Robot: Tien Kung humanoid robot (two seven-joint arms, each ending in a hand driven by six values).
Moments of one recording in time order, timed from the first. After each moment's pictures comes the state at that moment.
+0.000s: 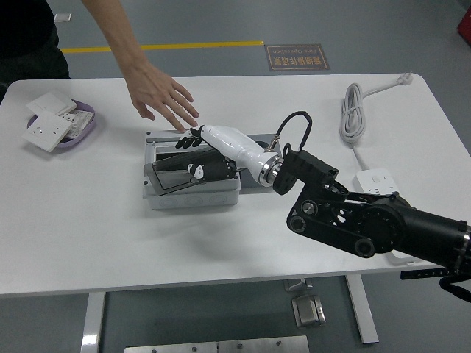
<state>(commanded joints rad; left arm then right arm) 0.08 0.11 -1.22 -0.18 1.14 0.09 0.12 0.88 -0.22 0.31 1.24 -1.43 -0.29 -0.09</state>
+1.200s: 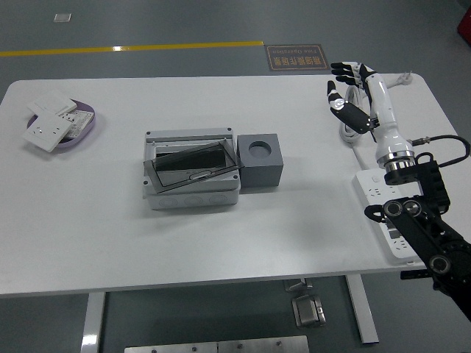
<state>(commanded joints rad) 0.10 0.08 -1.16 -0.18 1.07 0.09 0.13 0.27 -0.26 1.23 1.34 -1.44 -0.41 0.20</state>
